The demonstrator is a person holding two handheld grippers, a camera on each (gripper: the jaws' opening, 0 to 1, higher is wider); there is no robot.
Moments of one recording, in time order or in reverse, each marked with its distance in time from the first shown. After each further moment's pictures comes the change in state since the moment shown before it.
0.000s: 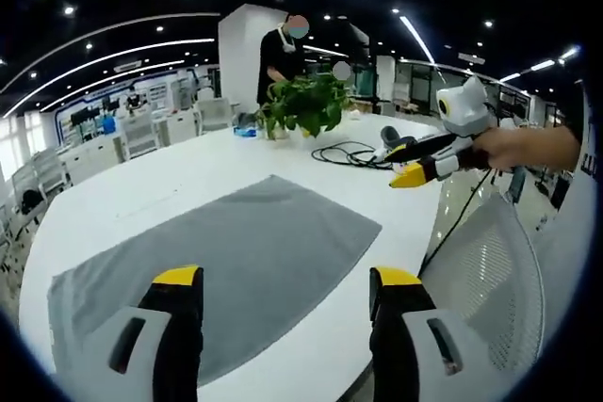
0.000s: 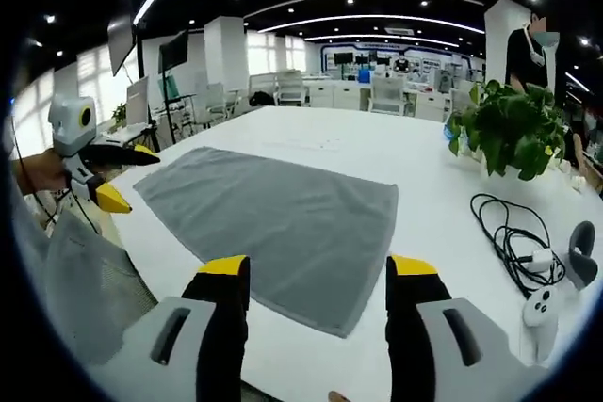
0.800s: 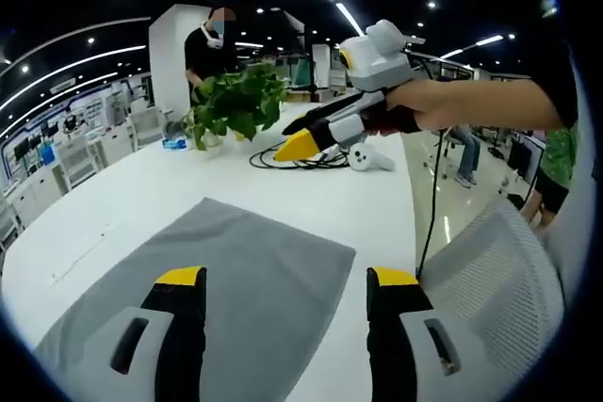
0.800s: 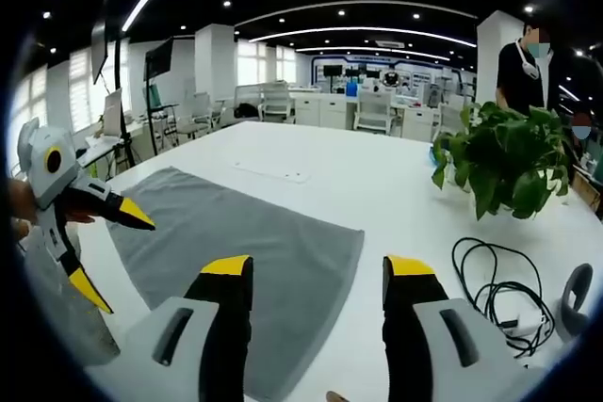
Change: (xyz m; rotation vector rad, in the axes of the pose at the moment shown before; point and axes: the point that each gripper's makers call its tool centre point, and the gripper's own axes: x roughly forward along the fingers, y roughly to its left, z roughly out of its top) left arm 0.108 -0.050 0.034 0.124 0.020 -0.248; right arm 0.073 -0.070 0.056 -0.024 -0.038 -0.036
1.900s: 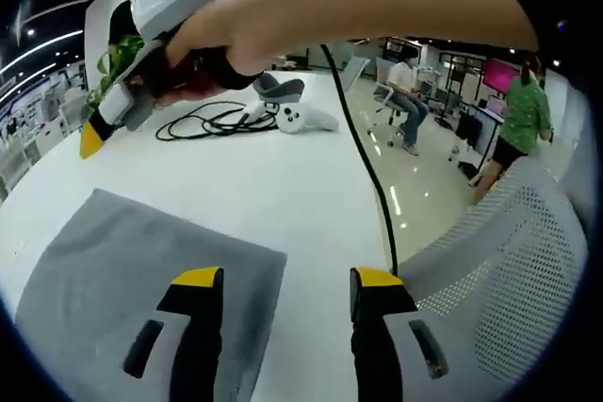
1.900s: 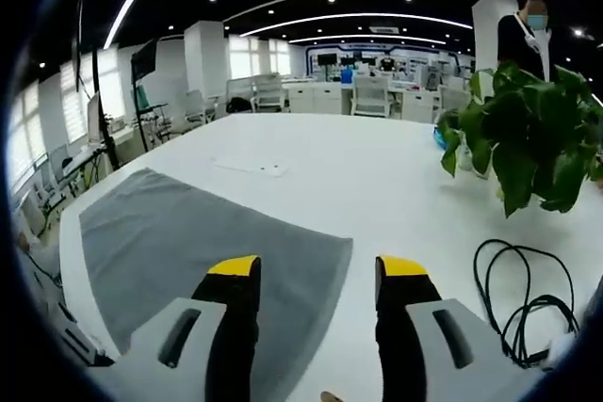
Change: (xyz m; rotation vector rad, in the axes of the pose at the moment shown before) left arm 0.111 -0.099 -0.036 0.085 0.123 -0.301; right arm 0.100 -0.046 -0.017 0.052 0.030 0.035
